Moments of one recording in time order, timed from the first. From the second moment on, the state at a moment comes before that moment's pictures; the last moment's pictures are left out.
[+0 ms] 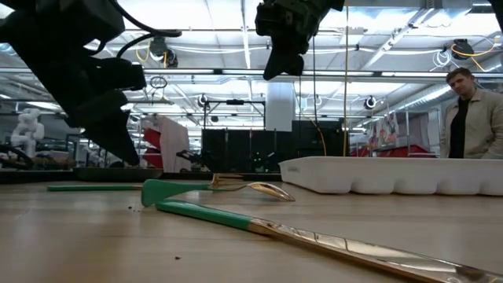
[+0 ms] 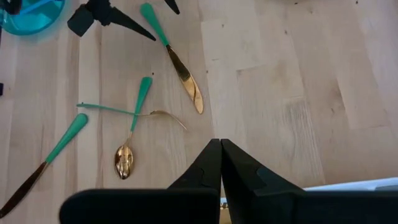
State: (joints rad) left arm -0.35 1.36 0.57 -0.42 -0.58 -0.83; right arm -0.27 1.78 1.68 -0.89 -0.24 -0.02
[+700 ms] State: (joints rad) left arm -0.35 1.36 0.39 -0.07 -0.57 -0.74; right arm -0.29 1.78 1.68 -0.89 -0.24 -0.07
